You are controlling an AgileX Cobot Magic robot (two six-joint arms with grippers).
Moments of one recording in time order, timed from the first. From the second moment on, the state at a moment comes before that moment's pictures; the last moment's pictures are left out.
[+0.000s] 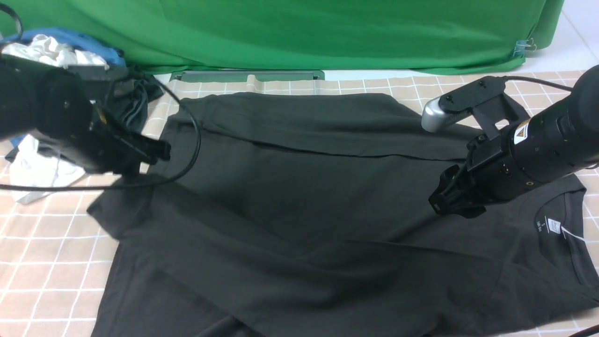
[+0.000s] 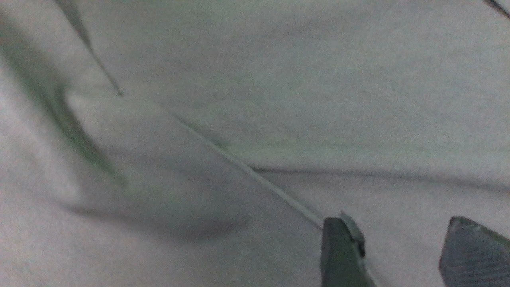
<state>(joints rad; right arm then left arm) 0.36 1.51 -1.02 0.21 0.67 -0.27 -0.12 1.65 -1.07 0.15 0.55 -0.17</state>
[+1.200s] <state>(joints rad) 0.44 1.51 -1.02 -0.02 0.89 -0.09 -0.41 1.60 -1.05 -0.31 0.87 0.08</state>
